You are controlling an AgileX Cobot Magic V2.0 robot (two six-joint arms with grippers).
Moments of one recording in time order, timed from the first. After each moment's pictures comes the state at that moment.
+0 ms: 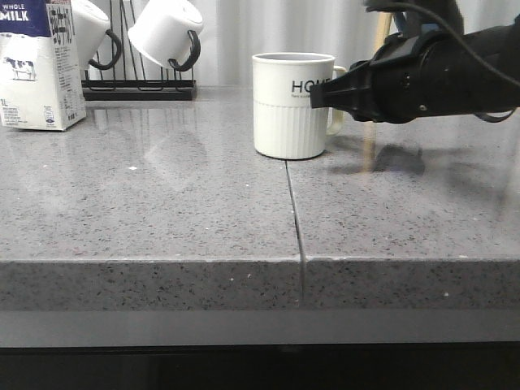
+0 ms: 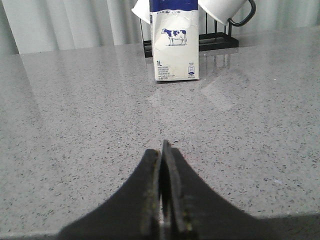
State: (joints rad) left arm -0.05 0.00 -0.01 0.04 0.18 0.08; right arm 0.37 1.71 -0.79 0.03 -0.67 0.01
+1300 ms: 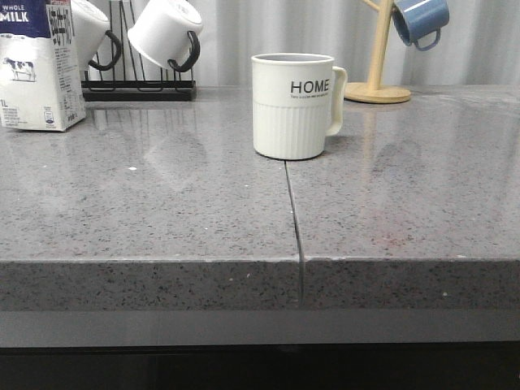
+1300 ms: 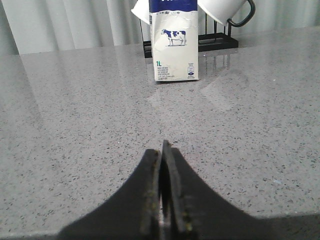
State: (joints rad) left arm -0.05 0.00 -0.01 0.04 0.18 0.08; right arm 0.37 0.49 -0.34 0.03 -0.04 0.01
